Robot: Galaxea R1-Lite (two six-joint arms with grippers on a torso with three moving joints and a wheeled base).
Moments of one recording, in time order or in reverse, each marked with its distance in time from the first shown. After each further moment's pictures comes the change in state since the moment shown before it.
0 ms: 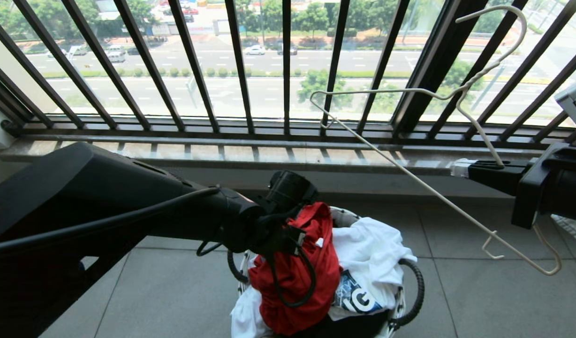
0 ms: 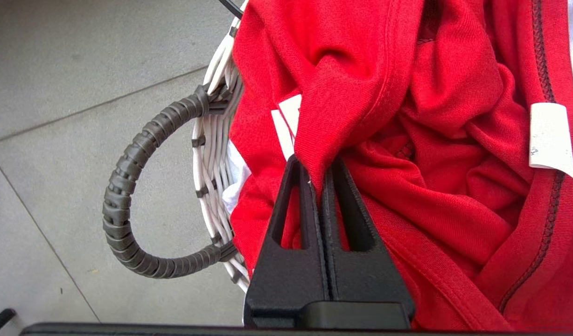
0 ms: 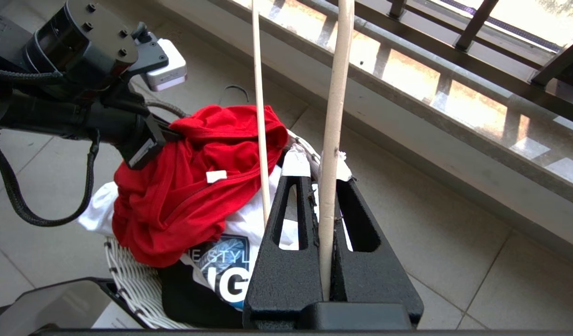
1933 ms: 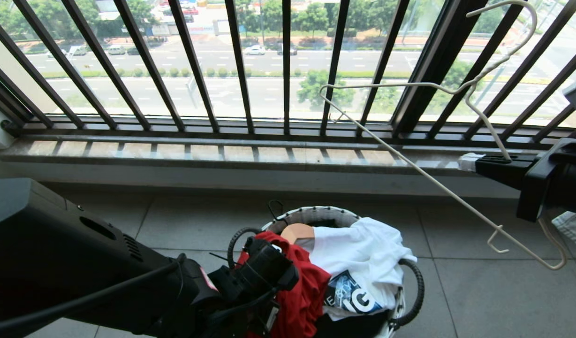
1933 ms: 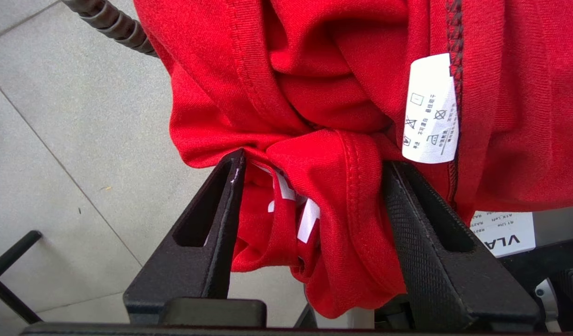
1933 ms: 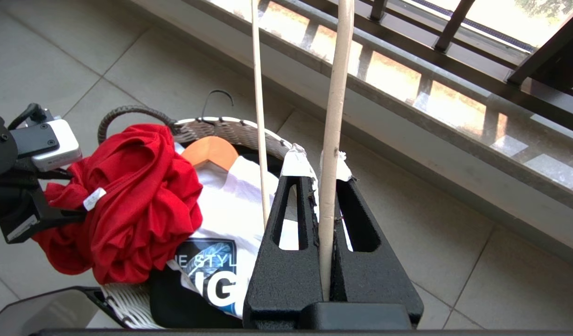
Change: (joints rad) left arm -0.104 -0.182 0.546 -0.153 0.040 -0.091; right arm -0.038 -0.004 -0.011 0.000 0.001 -0.001
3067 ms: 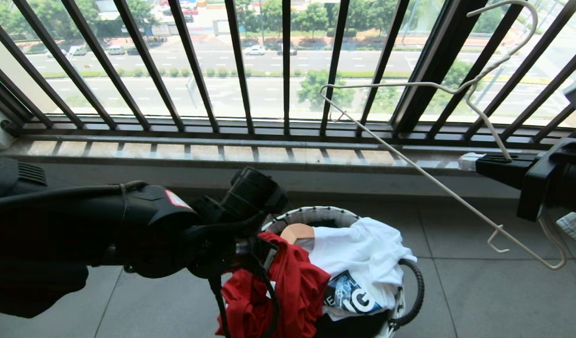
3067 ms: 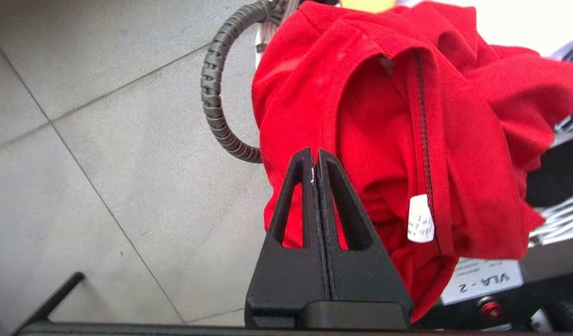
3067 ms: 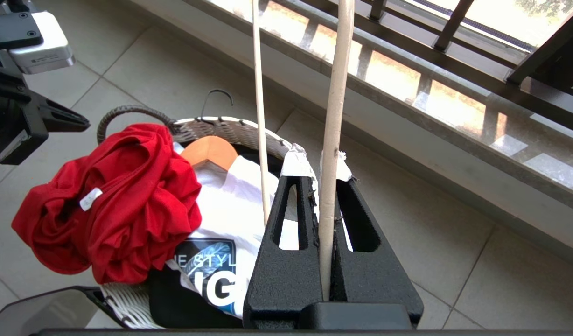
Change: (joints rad) left arm 0.092 -0.106 -0.295 0.233 -0.022 0.161; right arm -0.003 0.000 0.000 0.000 0.002 -0.001
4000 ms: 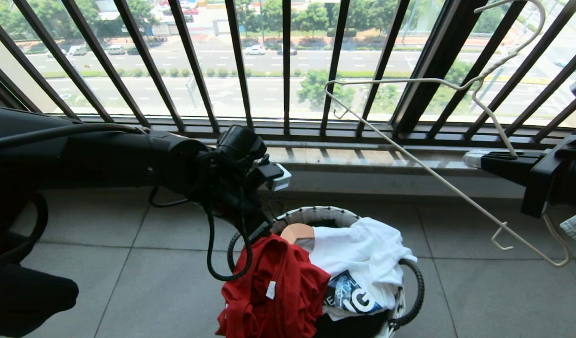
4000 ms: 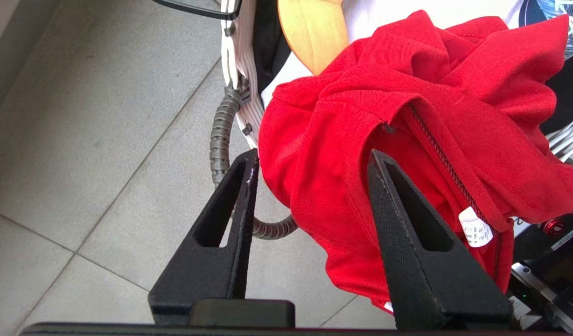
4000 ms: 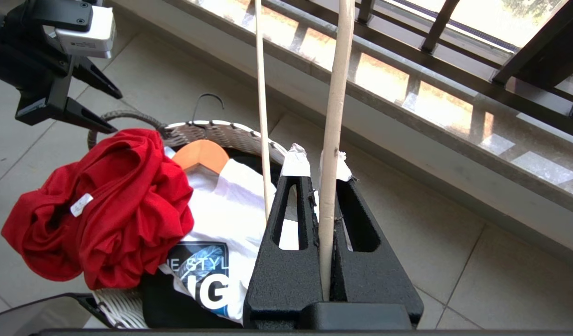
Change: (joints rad) left arm 0.195 0.163 -0.395 0.271 -0.420 0.526; right arm -0.023 -0.004 -0.006 0.000 0.001 0.002
